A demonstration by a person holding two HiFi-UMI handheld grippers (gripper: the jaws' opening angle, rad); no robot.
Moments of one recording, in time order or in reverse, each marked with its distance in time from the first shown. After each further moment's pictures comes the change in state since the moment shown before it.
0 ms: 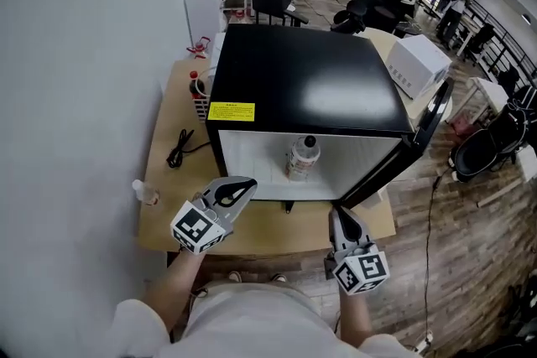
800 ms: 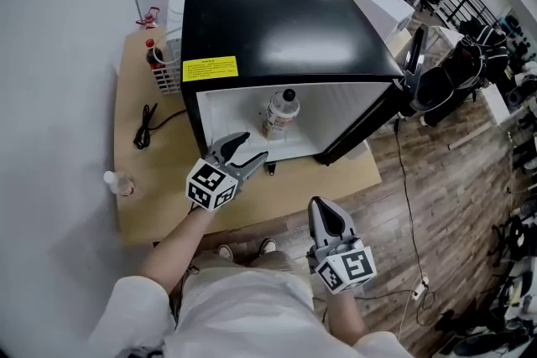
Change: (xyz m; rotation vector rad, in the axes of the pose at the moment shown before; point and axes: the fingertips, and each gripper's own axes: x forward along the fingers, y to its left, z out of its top) left arm 0.068 -0.001 -0.104 -0.223 0.078 -0.130; right arm -0.037 0.068 -0.033 -0.022 0.053 -0.139
